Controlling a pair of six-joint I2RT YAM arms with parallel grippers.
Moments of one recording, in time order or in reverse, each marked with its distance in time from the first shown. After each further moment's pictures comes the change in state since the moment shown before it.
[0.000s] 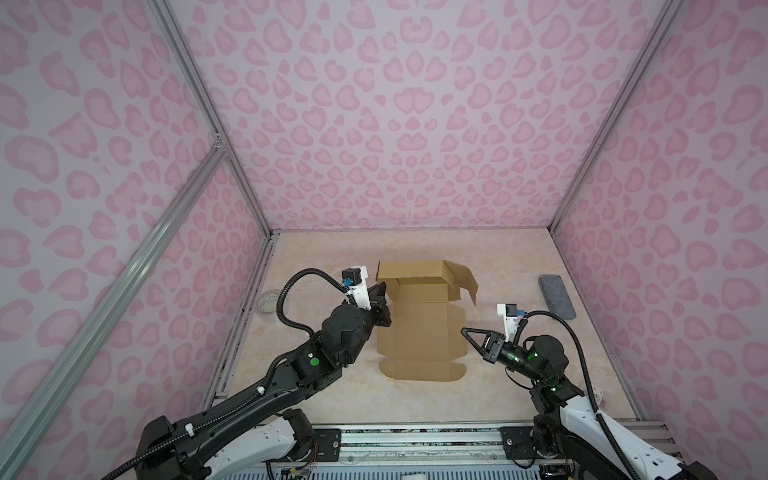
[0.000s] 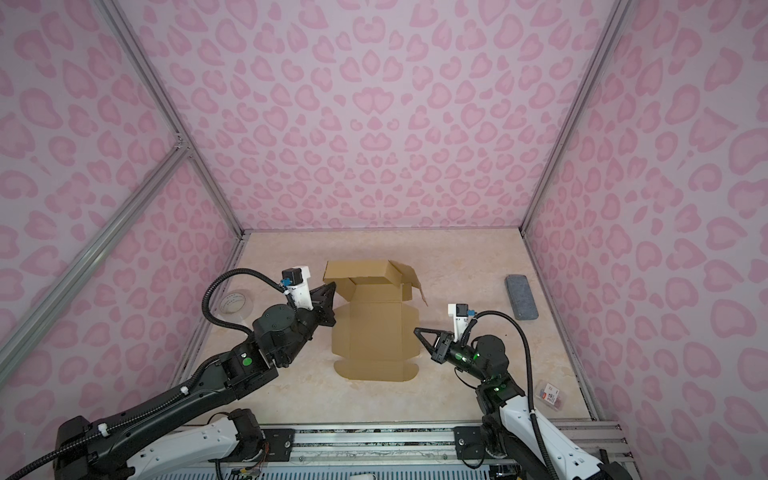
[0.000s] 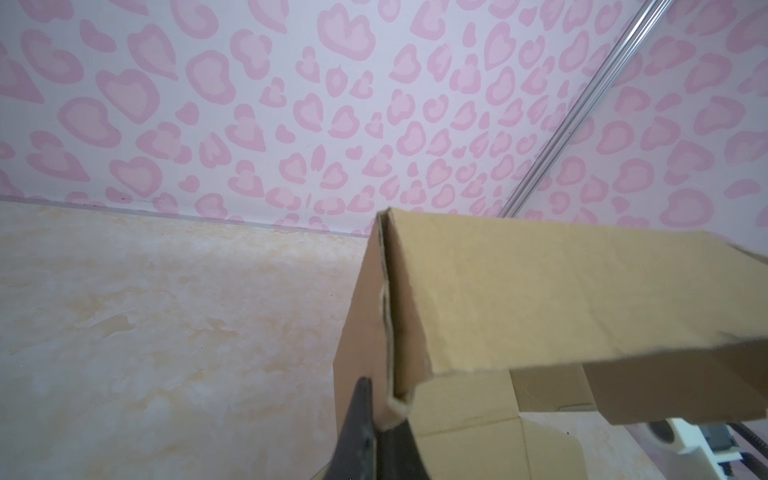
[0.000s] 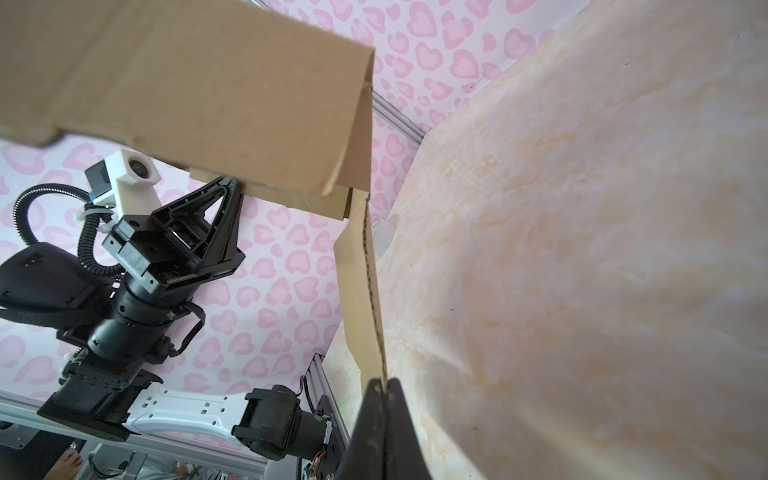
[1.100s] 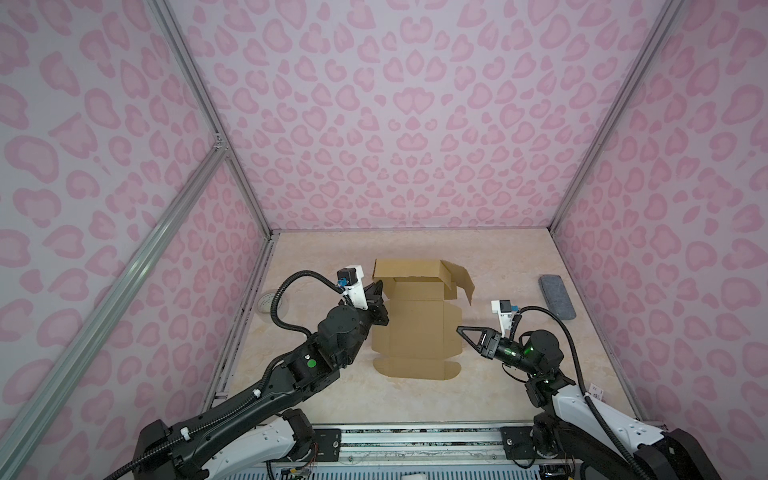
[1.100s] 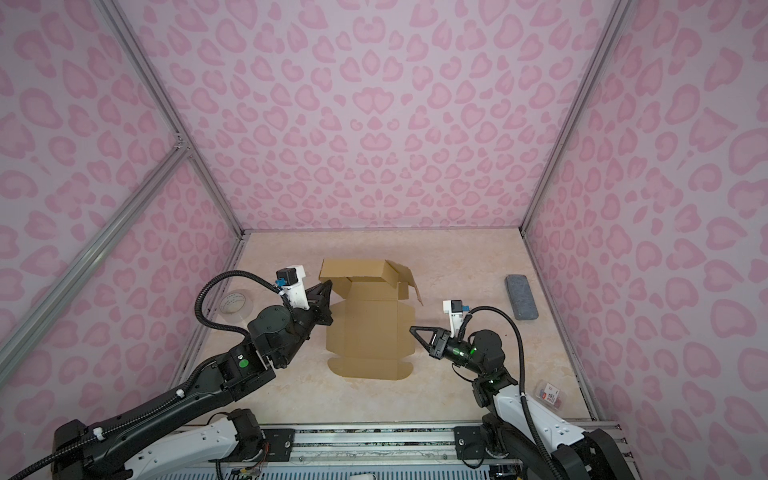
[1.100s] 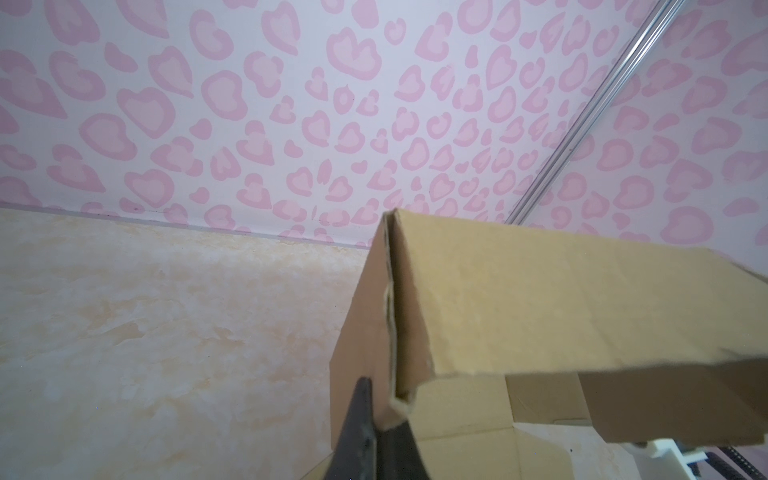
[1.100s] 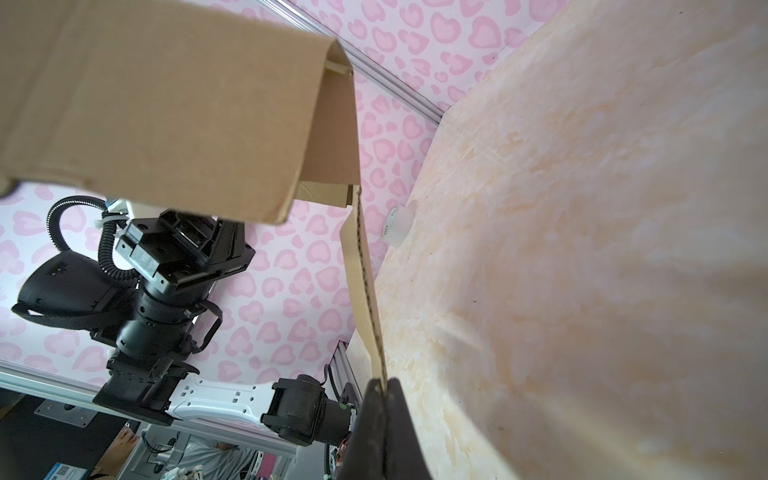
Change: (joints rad) left arm 0.000 -0.021 -0.002 0.004 -0.034 0.005; right arm -0.018 0.154 0.021 0.136 -0.077 0.060
